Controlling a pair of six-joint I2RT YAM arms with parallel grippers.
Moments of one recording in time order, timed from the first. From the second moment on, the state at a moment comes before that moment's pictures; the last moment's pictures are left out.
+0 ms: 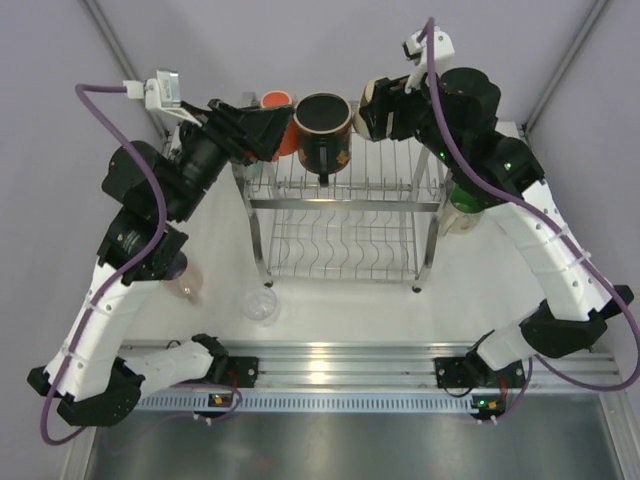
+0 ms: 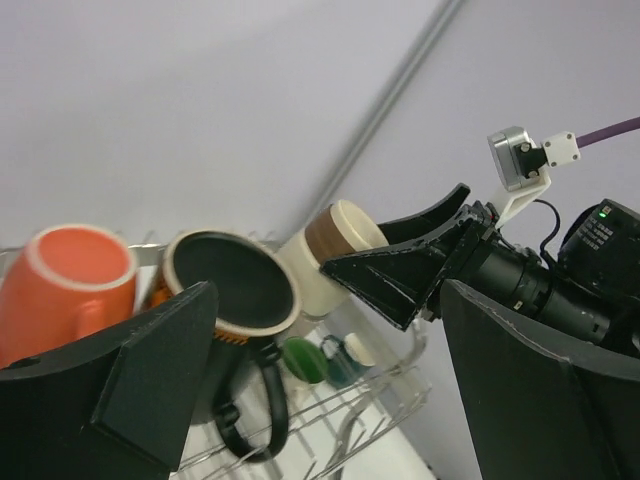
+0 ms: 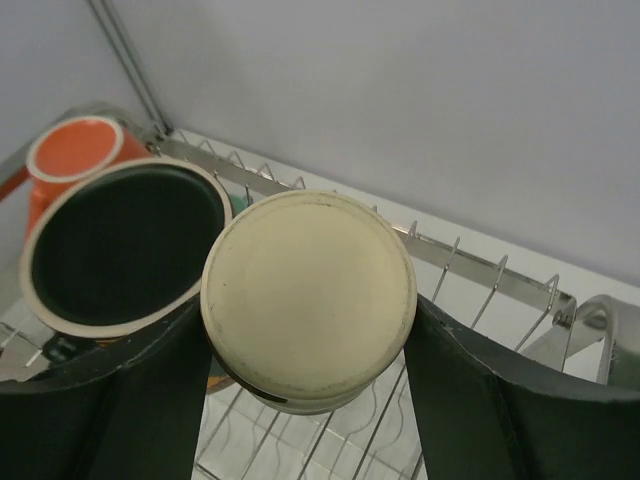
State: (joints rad) left arm -0.60 1.09 1.60 -0.19 0.02 -0.59; right arm 0.71 1.46 2.00 -0.60 0.20 0.07
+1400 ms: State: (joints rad) left arm -0.60 0.98 1.55 -0.56 -0.50 -0.43; right arm 0.68 1.43 1.82 -0.66 0.23 0.10
